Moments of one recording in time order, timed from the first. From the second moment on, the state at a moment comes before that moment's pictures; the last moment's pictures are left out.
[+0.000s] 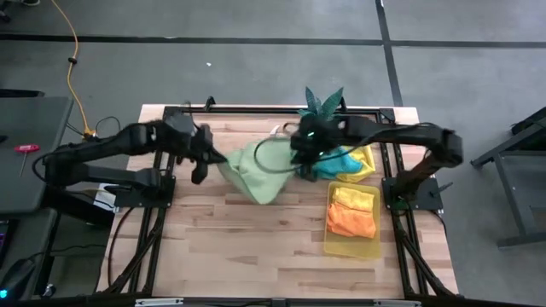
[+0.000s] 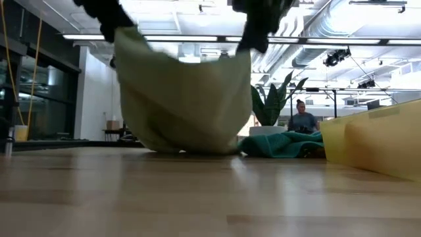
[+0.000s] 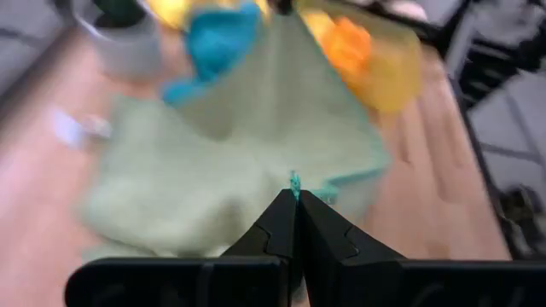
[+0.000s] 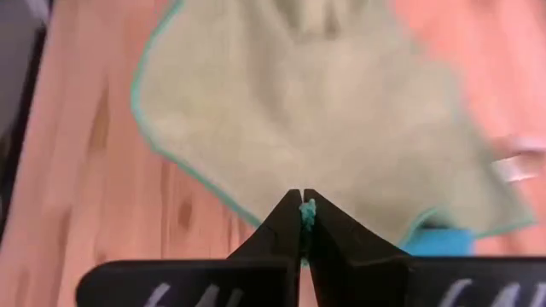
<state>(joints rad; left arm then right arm) 0.38 0.88 0.92 -0.67 0.24 -0.06 -0.18 1.55 1.41 -0.75 -0.21 -0.01</state>
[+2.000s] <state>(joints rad) 0.95 0.38 0.97 -1.07 0.18 -0.02 -0.04 1.41 1.41 -0.65 0.01 0.30</state>
